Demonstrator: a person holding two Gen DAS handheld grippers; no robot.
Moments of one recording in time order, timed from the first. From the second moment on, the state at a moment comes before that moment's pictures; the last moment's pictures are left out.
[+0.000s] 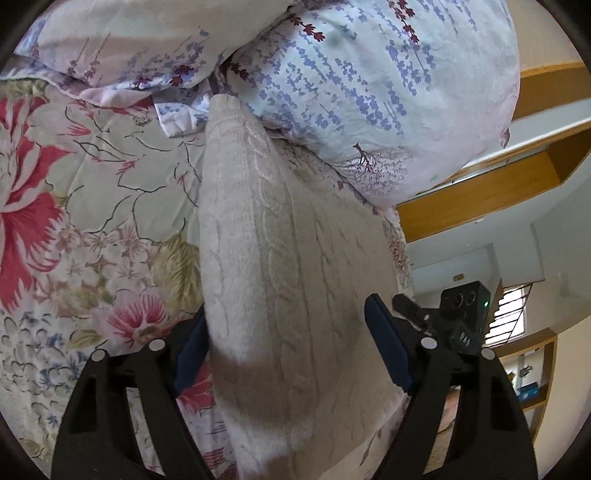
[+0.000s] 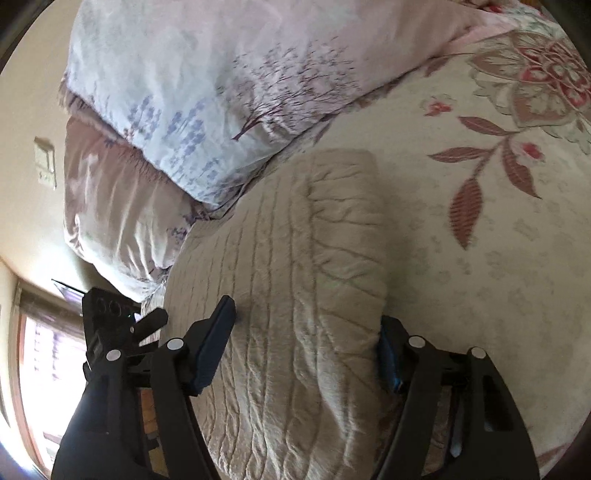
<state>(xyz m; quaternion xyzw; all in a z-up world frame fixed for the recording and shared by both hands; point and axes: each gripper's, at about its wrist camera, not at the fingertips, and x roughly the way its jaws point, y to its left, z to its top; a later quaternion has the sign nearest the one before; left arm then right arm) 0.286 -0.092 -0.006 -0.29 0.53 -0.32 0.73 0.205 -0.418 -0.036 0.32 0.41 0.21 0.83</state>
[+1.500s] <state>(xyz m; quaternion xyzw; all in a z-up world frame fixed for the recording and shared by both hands) 0.234 0.083 0.001 -0.30 0.48 -0.22 0.80 0.196 -0.290 -0.006 0.22 0.36 0.22 0.88</state>
